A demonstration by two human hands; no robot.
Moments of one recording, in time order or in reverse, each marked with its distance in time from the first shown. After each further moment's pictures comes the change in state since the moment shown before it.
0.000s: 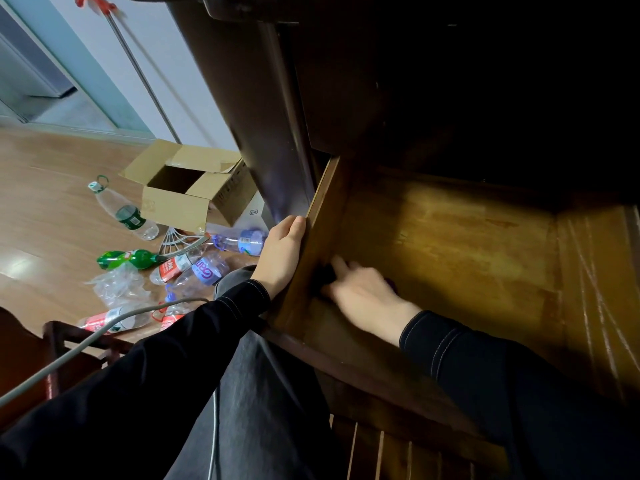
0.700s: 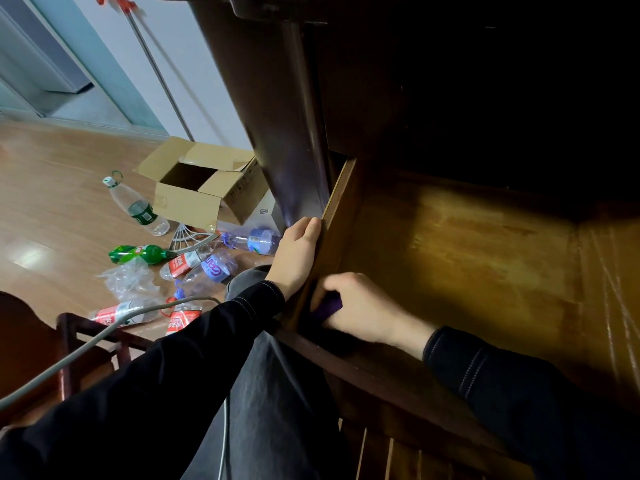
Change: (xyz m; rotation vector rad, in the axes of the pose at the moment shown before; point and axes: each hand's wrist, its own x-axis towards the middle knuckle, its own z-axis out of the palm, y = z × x) left_hand 0.003 -0.003 0.000 -0.033 0.024 0.007; right_hand -0.003 -0.015 -0.010 0.988 0.077 0.022
